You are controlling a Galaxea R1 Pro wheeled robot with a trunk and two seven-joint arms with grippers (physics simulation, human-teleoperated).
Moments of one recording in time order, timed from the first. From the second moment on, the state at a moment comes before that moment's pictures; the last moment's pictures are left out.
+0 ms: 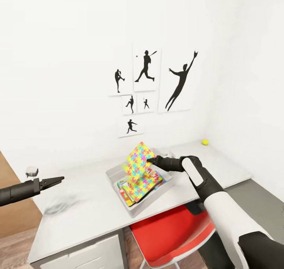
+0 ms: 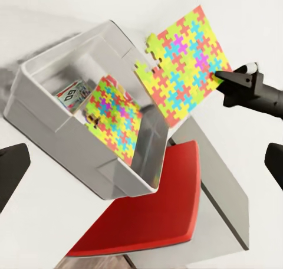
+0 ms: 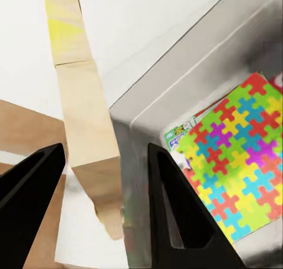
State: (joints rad) left arm -0.53 0.40 0.55 -1.15 -0.14 0.97 -1.56; right arm -0.90 0.00 0.21 -0.81 -0.80 0.83 0.18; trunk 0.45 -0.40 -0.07
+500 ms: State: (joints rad) left arm -0.53 0.40 0.55 -1.15 -0.14 0.97 -1.56; right arm -0.90 -0.02 0.22 -0.80 -0.80 0.83 0.17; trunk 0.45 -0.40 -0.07
